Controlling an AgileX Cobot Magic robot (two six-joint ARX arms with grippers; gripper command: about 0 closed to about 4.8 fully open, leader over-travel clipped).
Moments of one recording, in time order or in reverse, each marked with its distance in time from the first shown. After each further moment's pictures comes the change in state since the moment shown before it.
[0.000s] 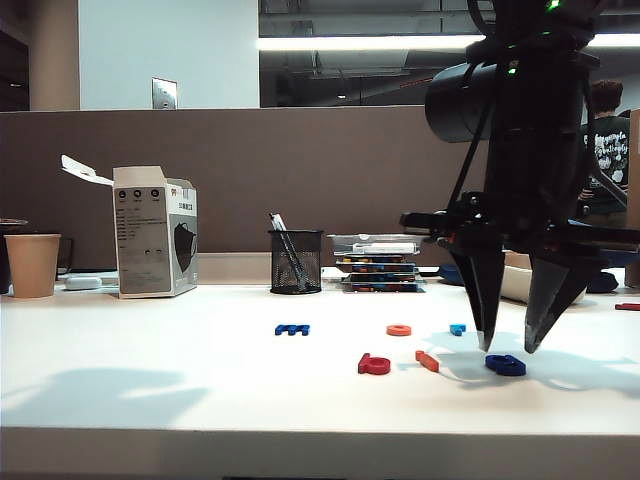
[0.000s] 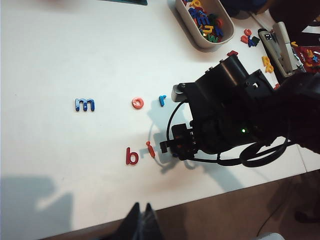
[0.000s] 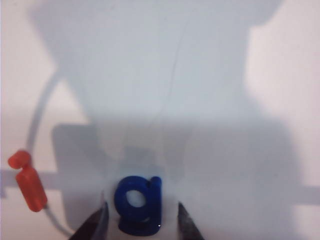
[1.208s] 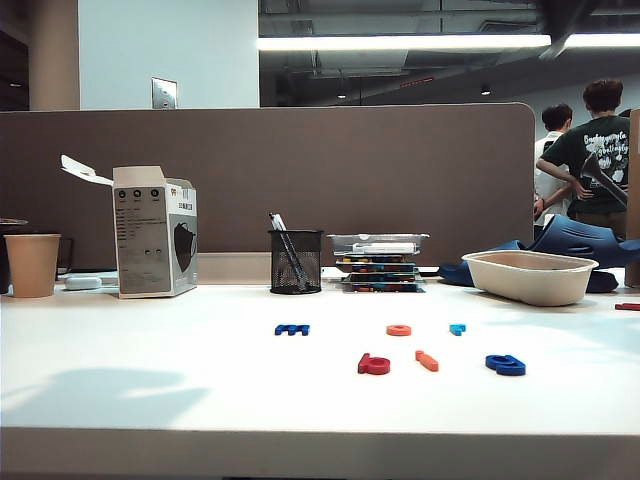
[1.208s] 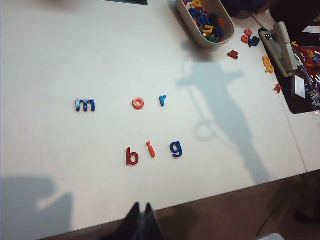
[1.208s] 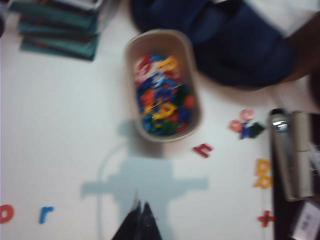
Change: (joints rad) left arm 0.000 0.000 0.000 0.000 0.000 0.000; right arm -0.280 -0.098 0.774 -0.264 0.241 -0.441
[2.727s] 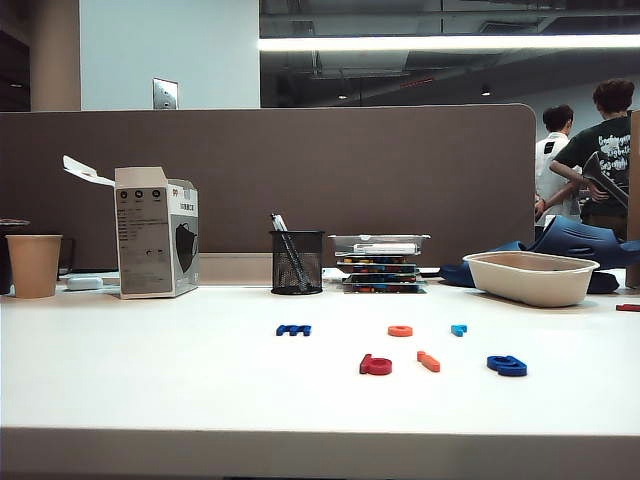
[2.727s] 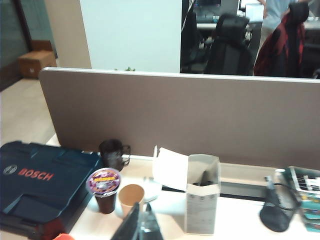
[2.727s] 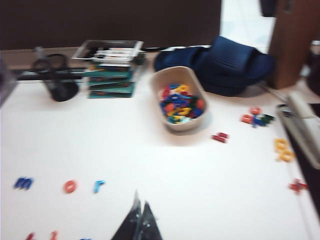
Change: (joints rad) left arm 1.155 -0.192 0.117 0.366 0.359 0.827; right arm -0.464 -1.076 -1.001 0.381 -0.595 -0.007
